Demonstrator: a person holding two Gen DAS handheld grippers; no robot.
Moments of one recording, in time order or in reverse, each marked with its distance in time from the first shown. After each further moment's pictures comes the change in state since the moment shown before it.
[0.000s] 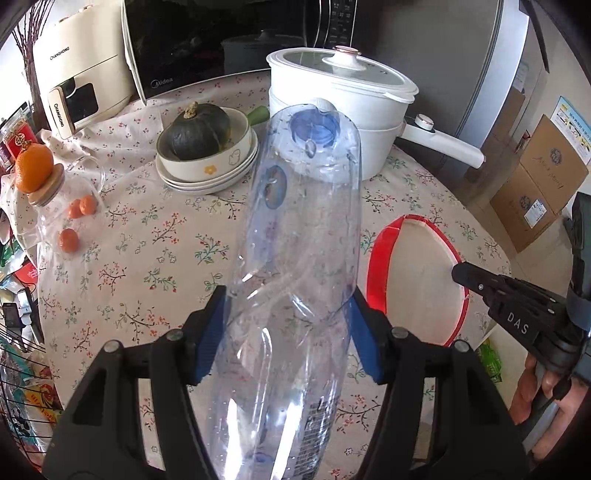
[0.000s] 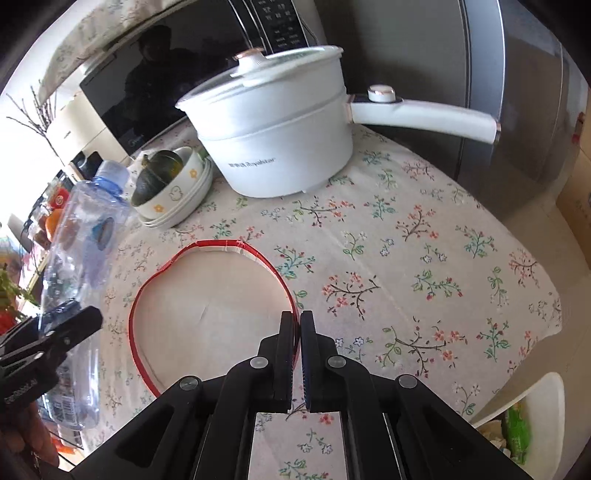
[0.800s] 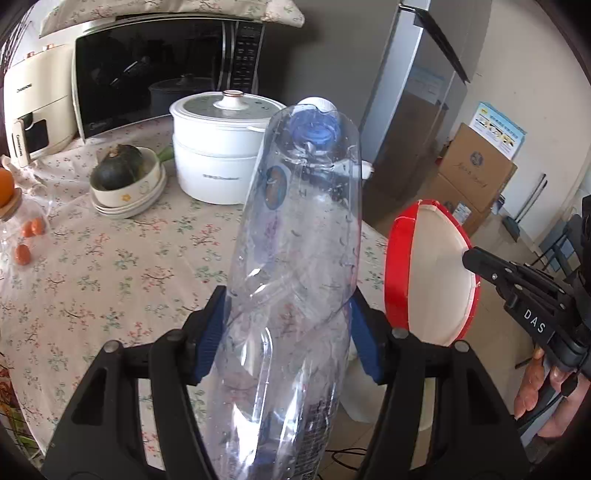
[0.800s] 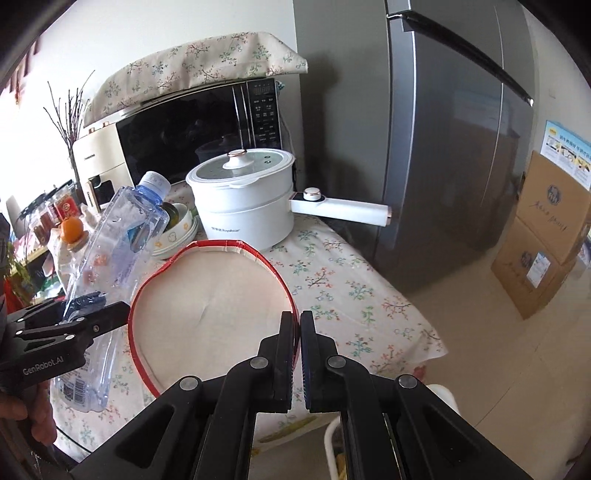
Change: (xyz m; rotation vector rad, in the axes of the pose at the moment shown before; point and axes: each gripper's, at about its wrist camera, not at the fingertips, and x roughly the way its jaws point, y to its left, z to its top) left arm -0.066 -0.077 -0.041 0.077 -0.139 -0.270; right arm -0.165 -0.041 -0.054 -0.114 -0.253 -0.196
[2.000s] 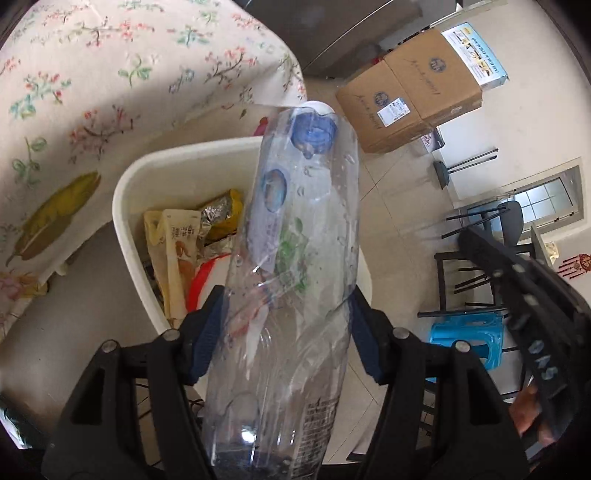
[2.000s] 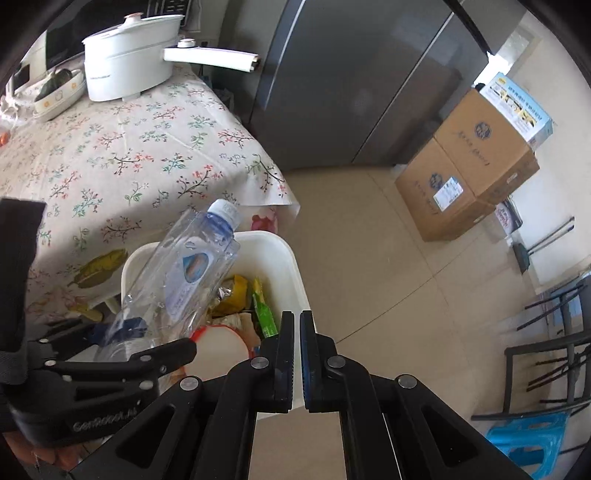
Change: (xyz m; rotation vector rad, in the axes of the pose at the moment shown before) left arm 0.156 -0.178 -0.141 -0.203 0.469 -0.370; right arm 0.007 -0.142 -0.124 -0.100 0.378 -0.365
